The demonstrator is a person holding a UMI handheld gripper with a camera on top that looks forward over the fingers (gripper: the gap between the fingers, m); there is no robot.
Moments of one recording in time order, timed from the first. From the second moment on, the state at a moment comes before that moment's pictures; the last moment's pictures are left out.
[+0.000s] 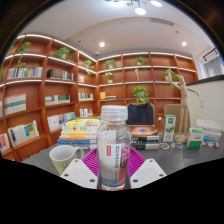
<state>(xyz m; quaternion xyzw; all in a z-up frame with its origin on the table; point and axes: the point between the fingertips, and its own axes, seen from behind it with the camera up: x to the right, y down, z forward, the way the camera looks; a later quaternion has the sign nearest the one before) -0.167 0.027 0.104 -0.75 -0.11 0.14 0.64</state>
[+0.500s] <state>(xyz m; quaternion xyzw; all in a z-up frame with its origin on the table) -0.164 0.023 0.091 -0.76 -0.10 0.08 0.64</state>
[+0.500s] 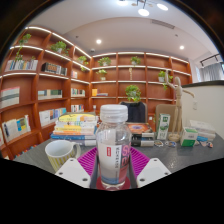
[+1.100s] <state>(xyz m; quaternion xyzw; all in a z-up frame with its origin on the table) -0.119 -0.087 0.126 -0.76 -0.03 0.00 0.65</state>
